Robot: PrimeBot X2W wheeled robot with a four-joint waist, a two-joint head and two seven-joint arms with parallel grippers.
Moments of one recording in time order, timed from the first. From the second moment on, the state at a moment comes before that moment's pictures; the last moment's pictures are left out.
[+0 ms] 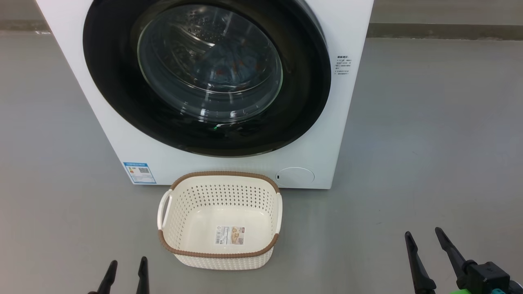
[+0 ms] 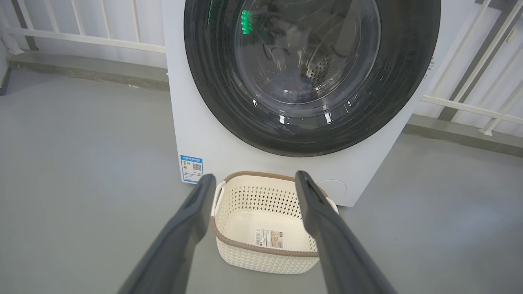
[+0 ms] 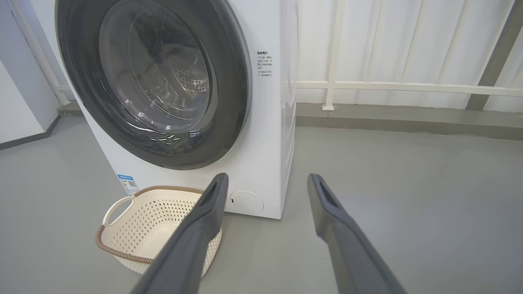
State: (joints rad) left arm 0.06 0.05 -0.04 0.29 -0.28 -0.12 -0.25; right arm 0.09 -0.06 -0.10 0.13 0.11 0.14 -0.26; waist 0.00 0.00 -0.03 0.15
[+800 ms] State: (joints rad) left arm 0.06 0.05 -0.04 0.29 -0.27 -0.13 -0.25; right arm 0.09 -0.05 -0.10 0.15 0.11 0.14 -0.26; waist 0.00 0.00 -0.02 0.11
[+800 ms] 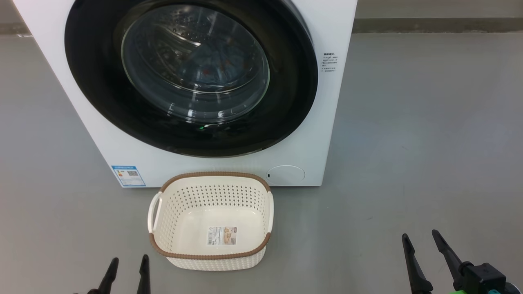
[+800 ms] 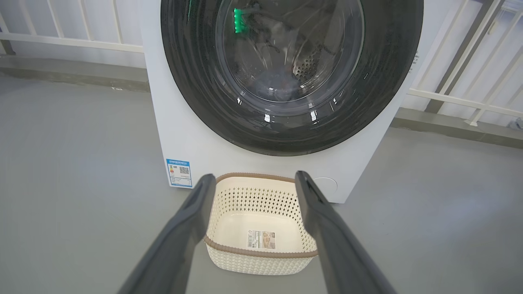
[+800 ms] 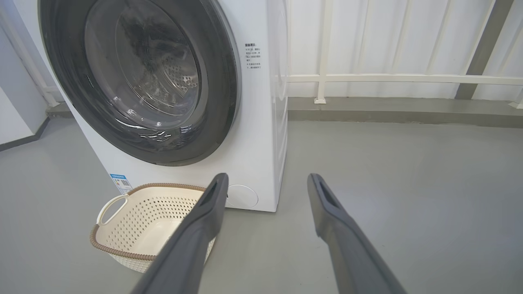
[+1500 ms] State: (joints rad) left arm 0.03 0.06 -0.06 0.31 -0.28 -0.13 -0.25; right arm 0.09 -0.05 -0.08 0.15 0.11 0.14 -0.26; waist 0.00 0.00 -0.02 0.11
